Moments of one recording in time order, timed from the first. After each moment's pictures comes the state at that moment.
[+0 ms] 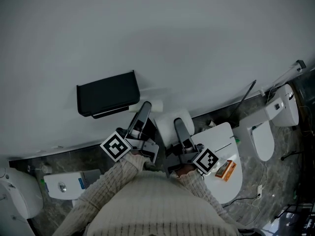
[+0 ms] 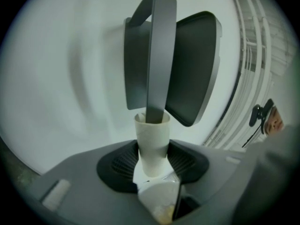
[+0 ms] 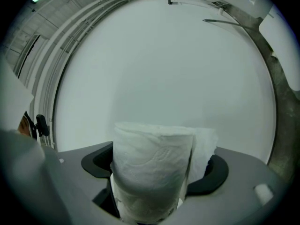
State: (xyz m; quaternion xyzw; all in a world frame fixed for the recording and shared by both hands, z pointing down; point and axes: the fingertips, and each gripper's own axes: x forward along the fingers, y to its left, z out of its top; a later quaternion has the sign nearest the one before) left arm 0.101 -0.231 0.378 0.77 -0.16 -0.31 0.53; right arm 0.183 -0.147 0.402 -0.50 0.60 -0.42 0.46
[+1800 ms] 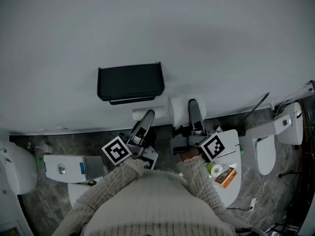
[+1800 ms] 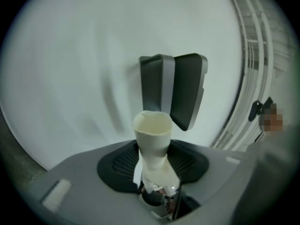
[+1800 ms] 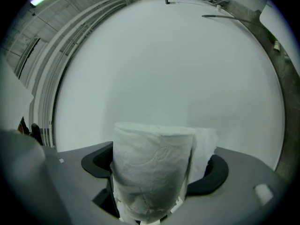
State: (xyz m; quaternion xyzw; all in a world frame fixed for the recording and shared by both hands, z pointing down) left arm 0.040 -0.203 0.412 0.76 -0.21 -0.30 0.54; right arm 0.181 -0.194 0.391 -0.49 0.60 -0.41 0.48
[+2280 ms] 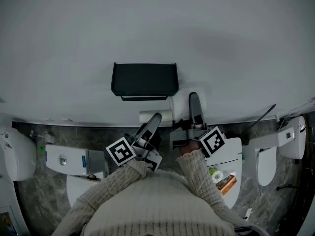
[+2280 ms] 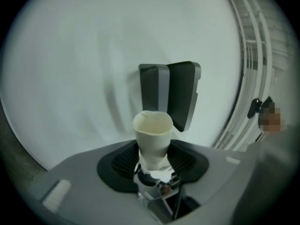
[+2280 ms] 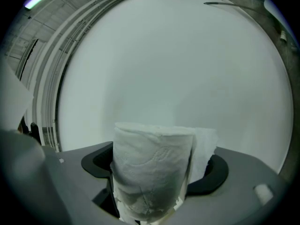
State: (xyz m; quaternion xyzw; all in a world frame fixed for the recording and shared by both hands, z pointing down) left arm 0.030 -0.197 0.412 0.75 -0.22 -0.31 0.53; right arm 0.154 -0.231 0.381 -0.46 0.63 -0.42 0.47
